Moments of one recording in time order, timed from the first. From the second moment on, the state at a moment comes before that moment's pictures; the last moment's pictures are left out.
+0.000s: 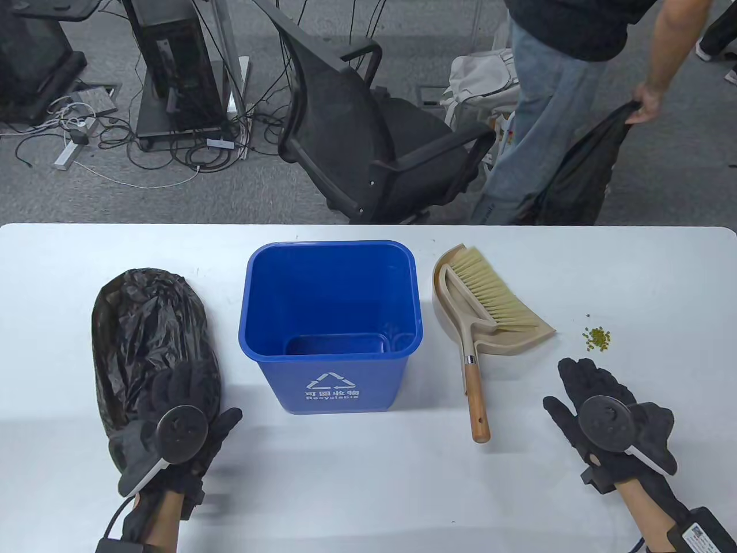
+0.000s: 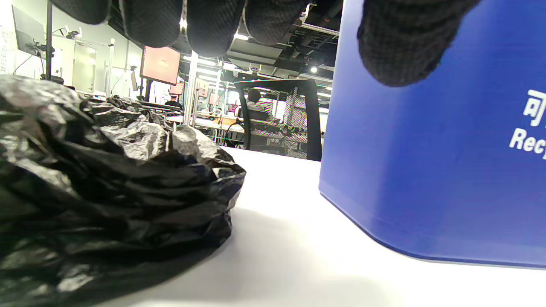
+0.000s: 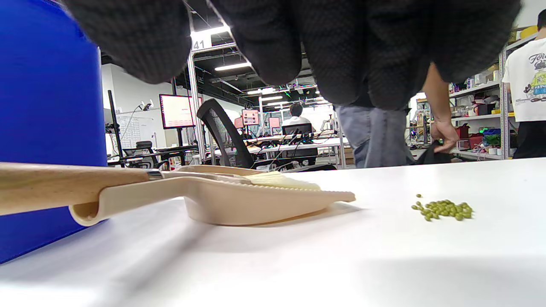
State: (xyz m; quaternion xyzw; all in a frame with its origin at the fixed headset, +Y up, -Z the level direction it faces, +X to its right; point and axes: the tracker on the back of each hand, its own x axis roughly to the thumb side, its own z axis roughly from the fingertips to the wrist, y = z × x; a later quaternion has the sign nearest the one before) left_hand -0.290 -0.701 -0.244 0.05 -0.02 0.09 0.99; right_hand 0.308 -0.691 -0.264 0.08 -0.09 0.99 0.08
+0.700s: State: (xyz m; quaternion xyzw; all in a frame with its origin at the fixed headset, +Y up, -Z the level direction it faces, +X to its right) left_hand -0.303 -0.675 -0.244 0.03 -0.02 0.11 0.99; right_hand 0.311 -0.689 -0.263 0.07 -0.09 0.99 0.09
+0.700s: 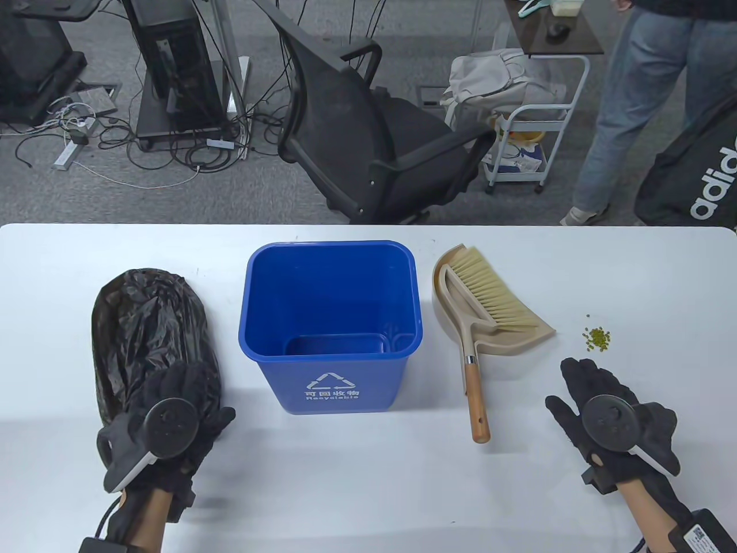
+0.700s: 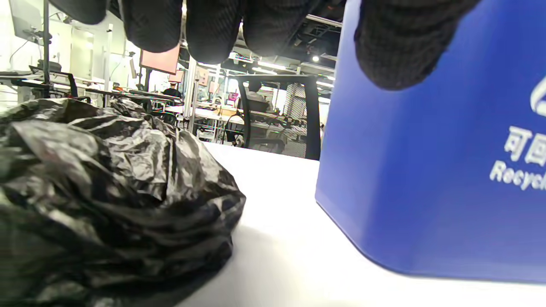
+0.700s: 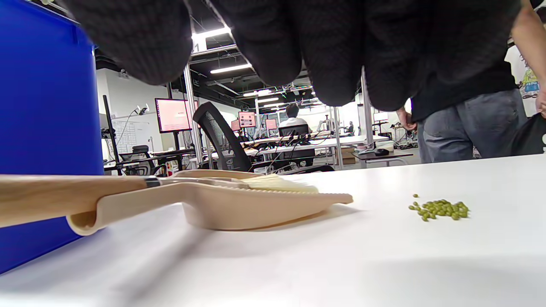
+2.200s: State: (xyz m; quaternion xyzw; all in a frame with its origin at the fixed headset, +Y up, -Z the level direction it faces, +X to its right) left_hand -0.203 -0.670 -0.205 0.01 -0.21 -0.02 0.98; right_hand 0.248 -0.647 -0.245 0.20 -0.12 0.95 0.18
